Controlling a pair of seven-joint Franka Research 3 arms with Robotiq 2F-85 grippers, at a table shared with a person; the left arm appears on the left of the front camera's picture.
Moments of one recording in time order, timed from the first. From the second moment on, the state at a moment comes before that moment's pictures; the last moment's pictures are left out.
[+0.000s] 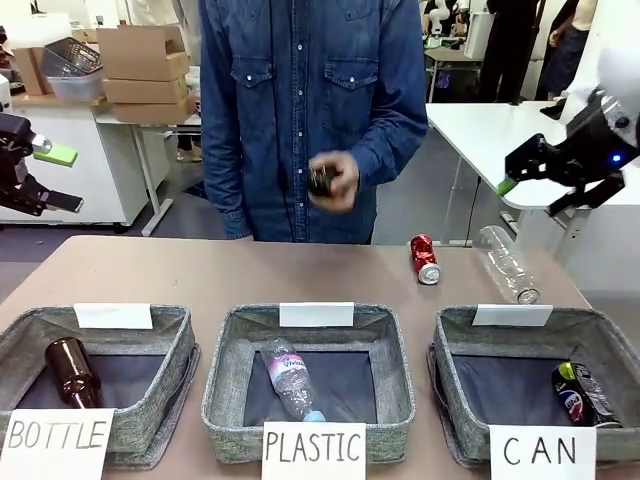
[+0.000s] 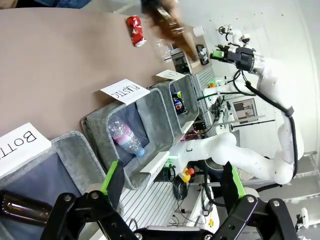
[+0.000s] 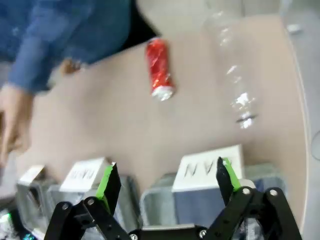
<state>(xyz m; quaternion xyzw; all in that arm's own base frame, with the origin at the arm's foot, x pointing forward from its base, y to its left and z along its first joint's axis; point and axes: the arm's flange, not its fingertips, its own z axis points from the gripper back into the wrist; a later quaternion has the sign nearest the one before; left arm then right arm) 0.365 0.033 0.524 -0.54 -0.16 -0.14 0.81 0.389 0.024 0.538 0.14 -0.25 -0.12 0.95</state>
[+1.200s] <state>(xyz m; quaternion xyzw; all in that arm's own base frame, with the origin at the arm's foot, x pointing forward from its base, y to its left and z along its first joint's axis) 0.365 0.033 0.524 -0.54 -0.16 -0.14 0.81 0.513 0.120 0.409 0.11 -0.16 0.09 0.98</state>
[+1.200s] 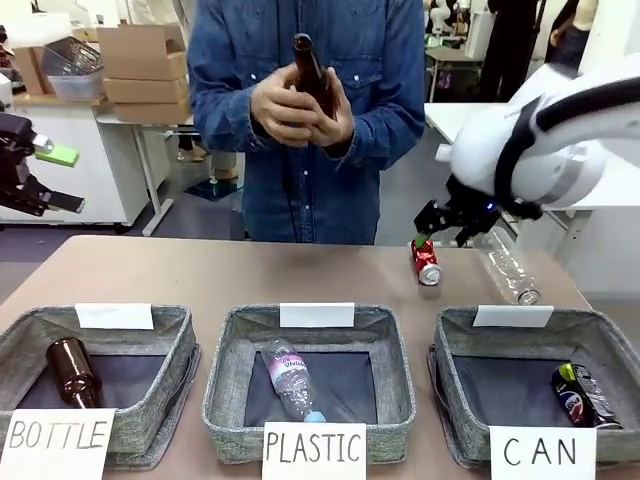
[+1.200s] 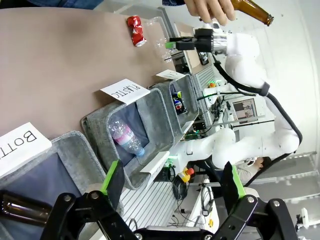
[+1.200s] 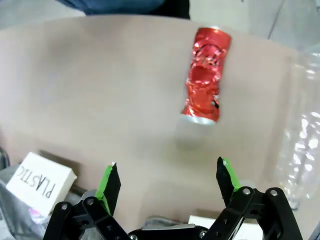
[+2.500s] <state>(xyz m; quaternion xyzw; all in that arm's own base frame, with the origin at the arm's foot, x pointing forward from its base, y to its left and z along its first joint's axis) 0.365 0.033 0.524 -0.54 -0.16 -0.14 0.81 0.575 0.137 0.307 0.03 -0.14 -0.01 0.99</state>
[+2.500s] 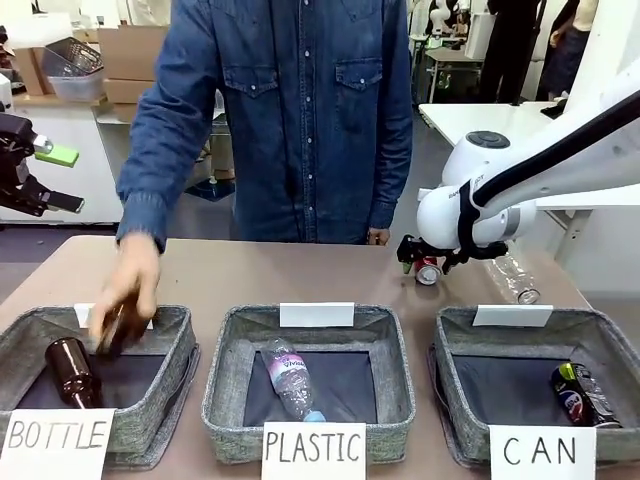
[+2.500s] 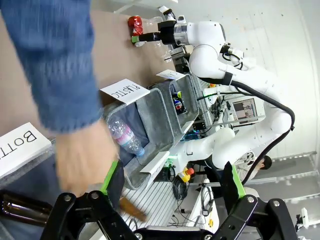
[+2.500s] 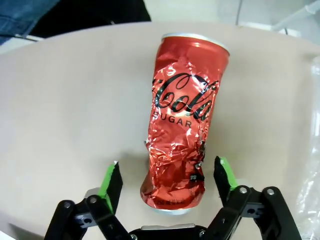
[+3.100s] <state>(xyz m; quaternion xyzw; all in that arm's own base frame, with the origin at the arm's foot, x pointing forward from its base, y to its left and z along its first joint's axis) 0.365 0.033 0.524 -0.54 -0.16 -0.14 0.81 0.576 0.135 0.307 0.03 -0.13 -0.01 0.99</state>
